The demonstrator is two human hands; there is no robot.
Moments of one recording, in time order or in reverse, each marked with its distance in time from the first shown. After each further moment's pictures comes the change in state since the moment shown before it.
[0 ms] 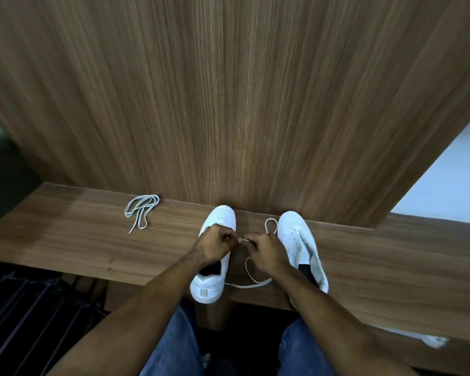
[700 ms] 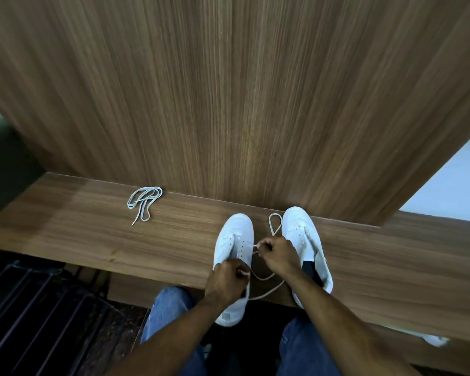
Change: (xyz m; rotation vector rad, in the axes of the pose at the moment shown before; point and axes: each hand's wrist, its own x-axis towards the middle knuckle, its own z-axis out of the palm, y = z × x) left_hand -0.062 -0.003 0.069 0.084 0.107 -0.244; right_hand -0.005 0.026 0.011 0.214 -0.074 0.341
